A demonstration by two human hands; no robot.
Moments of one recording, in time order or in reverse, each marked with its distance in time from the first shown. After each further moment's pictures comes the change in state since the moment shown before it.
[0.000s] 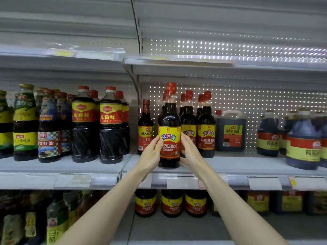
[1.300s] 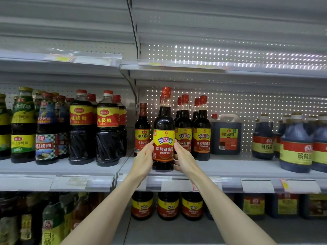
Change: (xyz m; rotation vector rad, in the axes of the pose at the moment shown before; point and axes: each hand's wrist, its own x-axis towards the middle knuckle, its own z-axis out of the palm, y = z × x) left_hand -0.011 -0.005 0.001 -0.015 0.094 0.014; right_hand -0.002 0.014 -0.003 -0.106 -0.001 0.055
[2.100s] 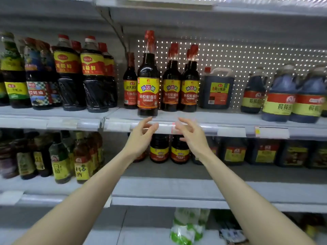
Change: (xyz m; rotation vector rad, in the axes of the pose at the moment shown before) left_hand -0.099 0.004 0.046 0.213 0.032 -0.006; right_hand -0.096 0.038 -0.070 -0.089 0.058 -0.156
